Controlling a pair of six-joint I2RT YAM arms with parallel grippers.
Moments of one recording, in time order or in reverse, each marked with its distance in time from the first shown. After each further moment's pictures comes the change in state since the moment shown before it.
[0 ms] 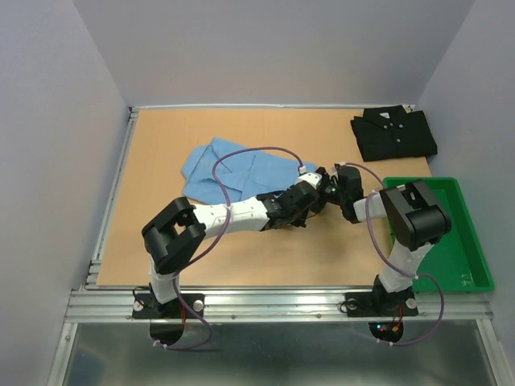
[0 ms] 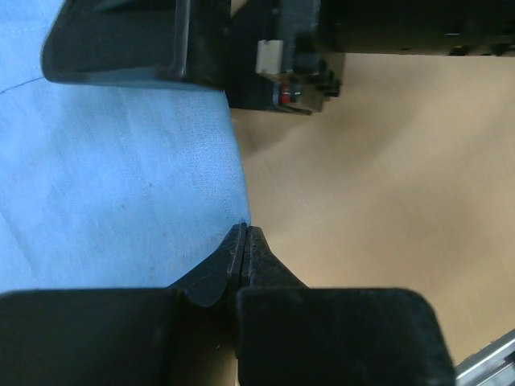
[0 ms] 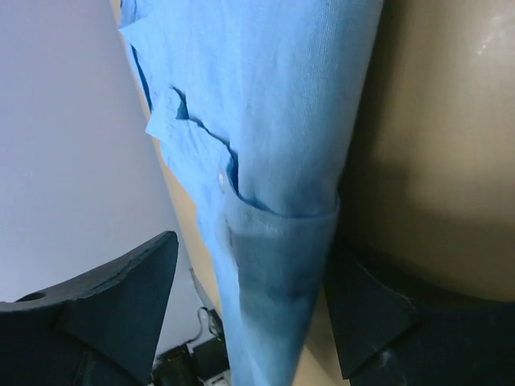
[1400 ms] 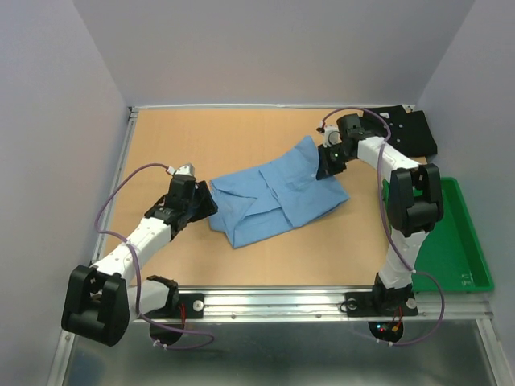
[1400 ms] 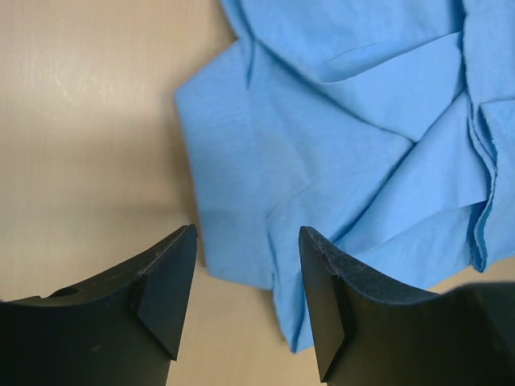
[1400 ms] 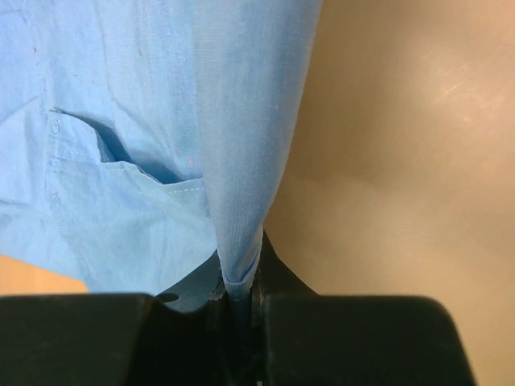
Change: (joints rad) left arm 0.737 -0.708 -0.648 -0.019 0.212 -0.120; right arm -0.088 0.152 0.835 -1.294 0.064 -1.243
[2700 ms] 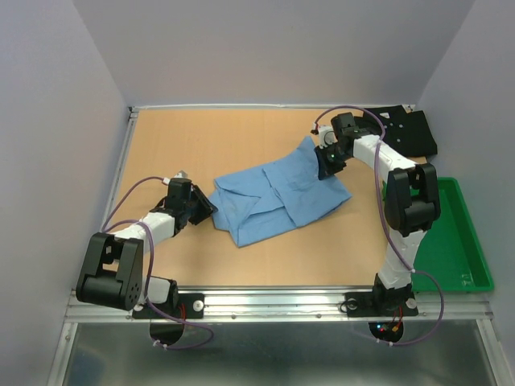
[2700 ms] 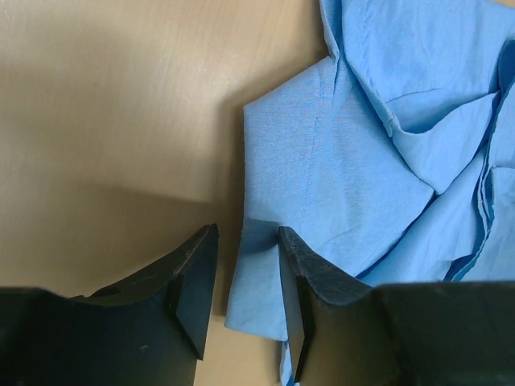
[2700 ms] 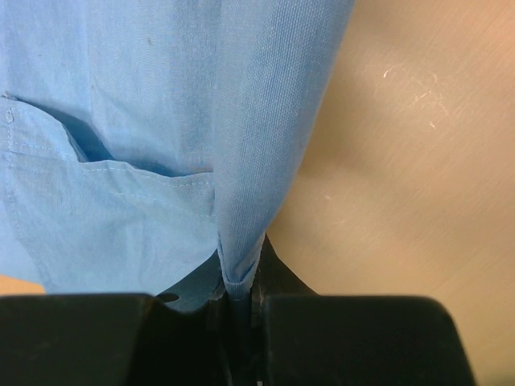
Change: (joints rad) left arm 0.130 0.220 -0.100 0.276 0.157 -0.203; right arm 0.040 0.013 0.064 -0.076 0.133 -0.135
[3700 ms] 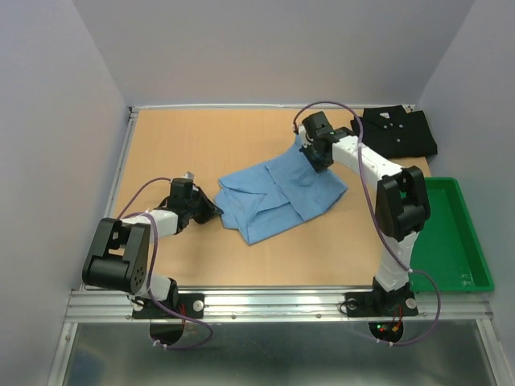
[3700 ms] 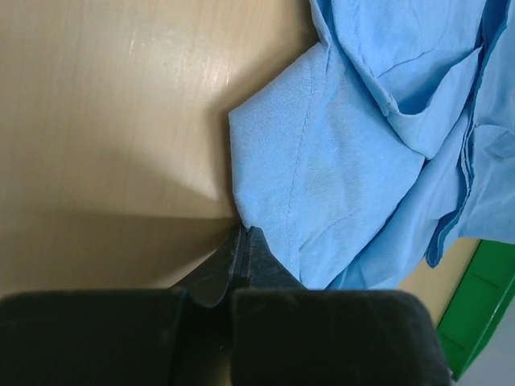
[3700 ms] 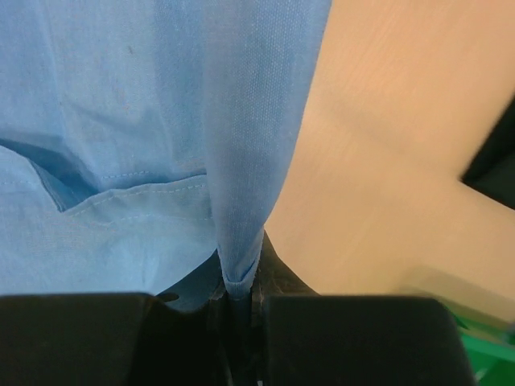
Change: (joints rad) left arm 0.005 0.110 -0.008 0.134 0.161 -0.027; right arm 0.166 -0.005 0.079 -0.021 0.485 -0.005
